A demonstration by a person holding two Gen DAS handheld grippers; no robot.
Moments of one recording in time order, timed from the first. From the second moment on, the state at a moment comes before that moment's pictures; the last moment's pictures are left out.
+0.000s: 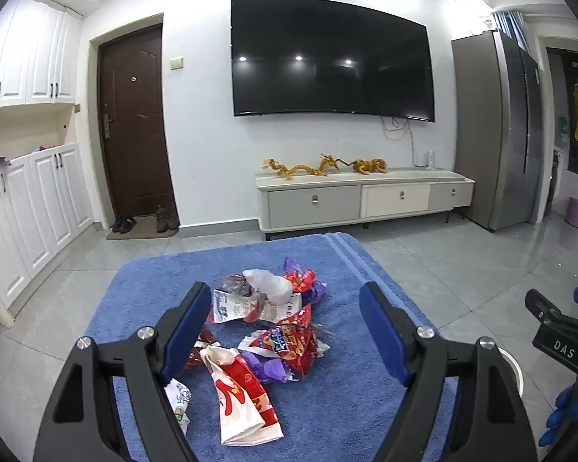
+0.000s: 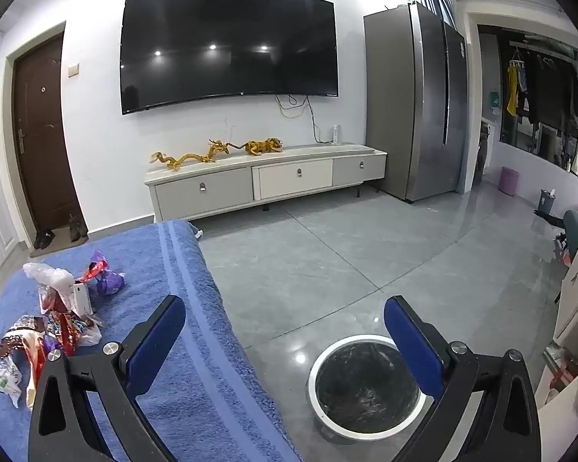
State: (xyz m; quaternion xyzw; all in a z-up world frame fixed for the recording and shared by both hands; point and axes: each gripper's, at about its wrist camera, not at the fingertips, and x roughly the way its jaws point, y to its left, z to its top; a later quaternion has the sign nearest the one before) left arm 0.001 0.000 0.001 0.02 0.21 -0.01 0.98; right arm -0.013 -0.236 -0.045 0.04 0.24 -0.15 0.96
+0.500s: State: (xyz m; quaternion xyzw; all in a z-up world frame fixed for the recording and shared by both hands) left arm 0.010 -0.002 0.005 0.03 0.20 -0.04 0.98; right arm -0.008 -0.233 -0.035 0.03 0.23 -0.16 0.96
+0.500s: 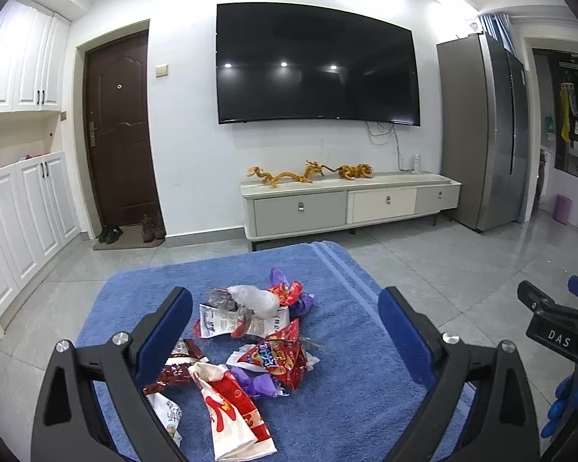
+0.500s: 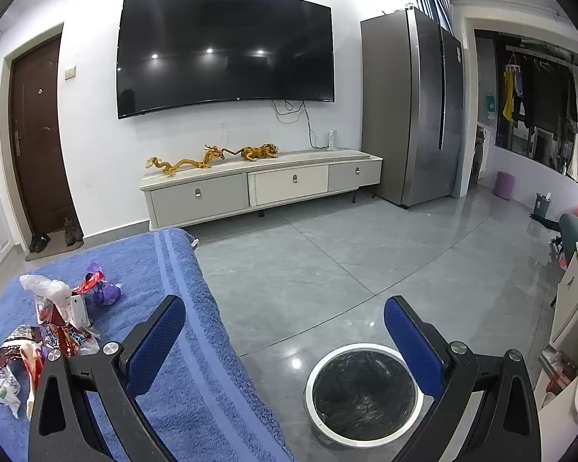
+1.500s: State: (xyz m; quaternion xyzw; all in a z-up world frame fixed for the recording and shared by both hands) left arm 0.054 0.059 -0.035 0.01 0.26 -0.04 0.96; right arm 0.045 -0.224 -0.057 0.03 0.25 -0.06 0.96
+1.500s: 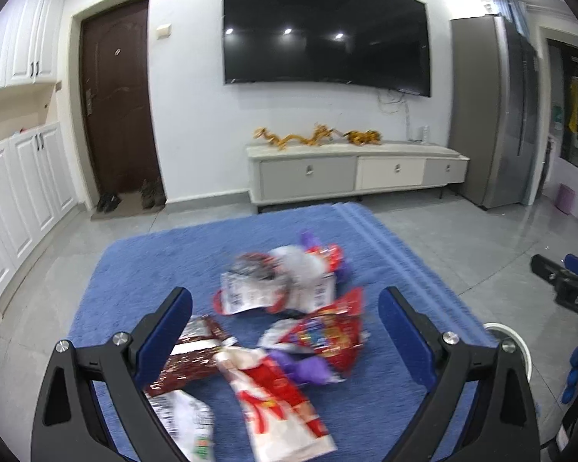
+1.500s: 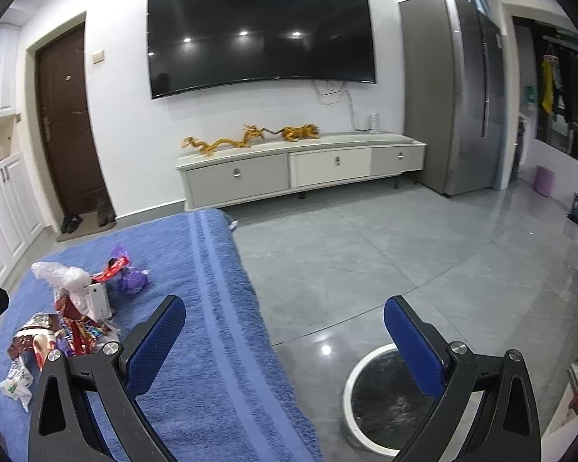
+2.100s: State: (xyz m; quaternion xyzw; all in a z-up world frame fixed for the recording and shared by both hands) left arm 0.108 0.174 -0.107 -0.04 0.42 -0.01 0.91; right arm 0.130 -0.128 -0.092 0.07 0.34 0.23 0.91
